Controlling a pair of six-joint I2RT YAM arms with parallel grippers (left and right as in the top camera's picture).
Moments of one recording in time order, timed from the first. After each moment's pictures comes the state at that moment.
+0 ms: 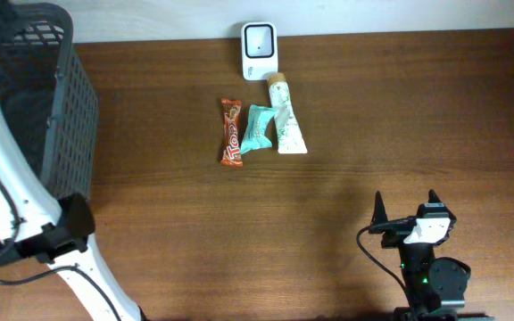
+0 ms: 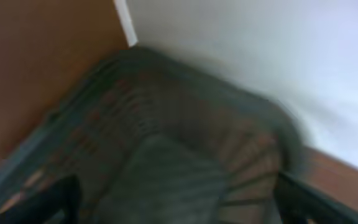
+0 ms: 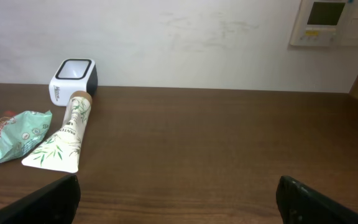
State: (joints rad) left arm 0.35 2.23 3.02 -1.41 -0.18 -0.11; right arm -0.04 0.01 0.01 -0.08 -0.02 -0.03
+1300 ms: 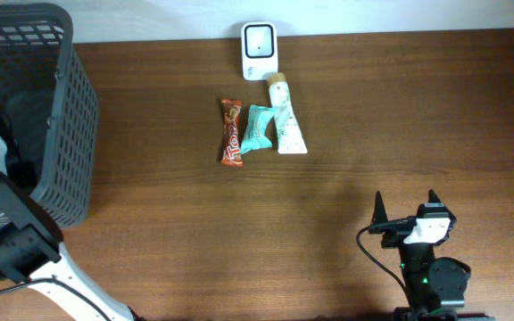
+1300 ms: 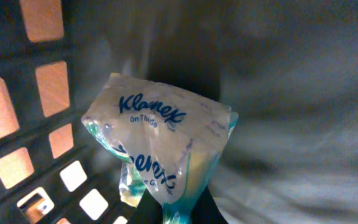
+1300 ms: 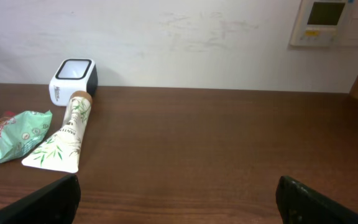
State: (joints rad) left arm 0.60 2.22 1.78 -1.08 -0.47 0.27; right arm -0.04 0.01 0.01 -0.08 -0.02 -0.03
